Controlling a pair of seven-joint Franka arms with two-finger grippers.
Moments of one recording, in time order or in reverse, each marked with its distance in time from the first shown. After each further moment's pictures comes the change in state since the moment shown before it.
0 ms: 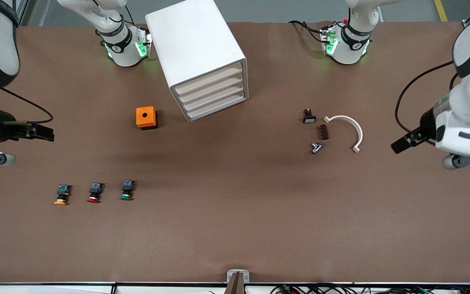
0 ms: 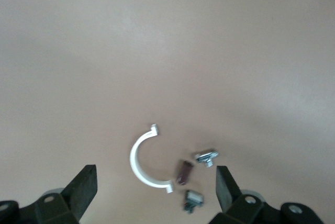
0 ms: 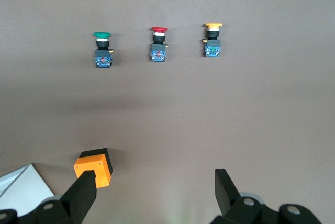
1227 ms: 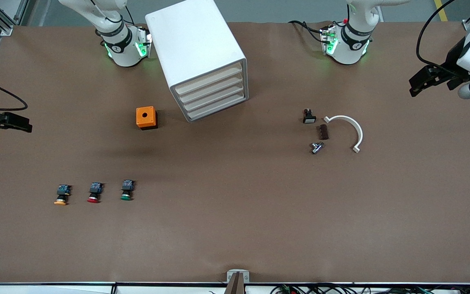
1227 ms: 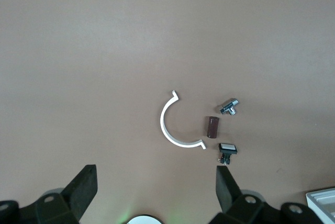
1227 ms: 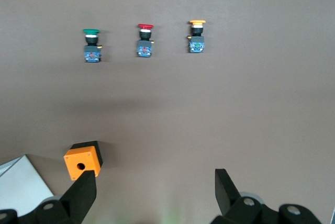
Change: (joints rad) left arm -0.209 -0.327 0.302 -0.250 -0.129 -0.037 0.332; right arm -0.082 -0.041 0.018 0.008 0.022 -0.034 -0.066
